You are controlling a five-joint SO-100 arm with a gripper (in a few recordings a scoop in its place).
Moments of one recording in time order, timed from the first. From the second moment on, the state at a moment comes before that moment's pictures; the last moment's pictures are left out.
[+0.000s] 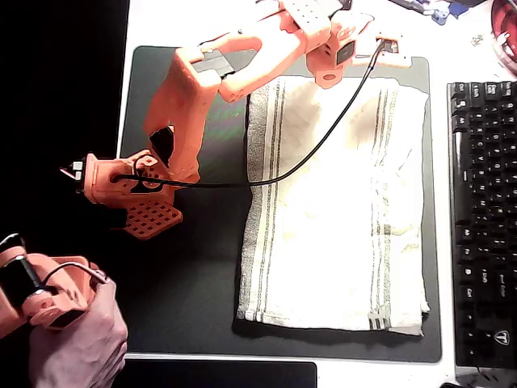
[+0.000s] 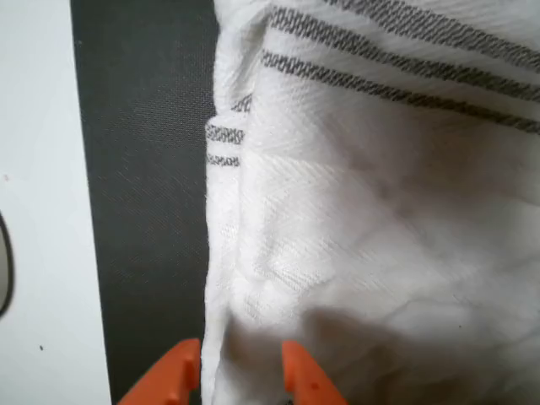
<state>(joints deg) -37.3 62.6 66.7 80.5 -57.4</state>
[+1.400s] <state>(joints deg) -32.0 52.2 65.6 79.7 -62.1</state>
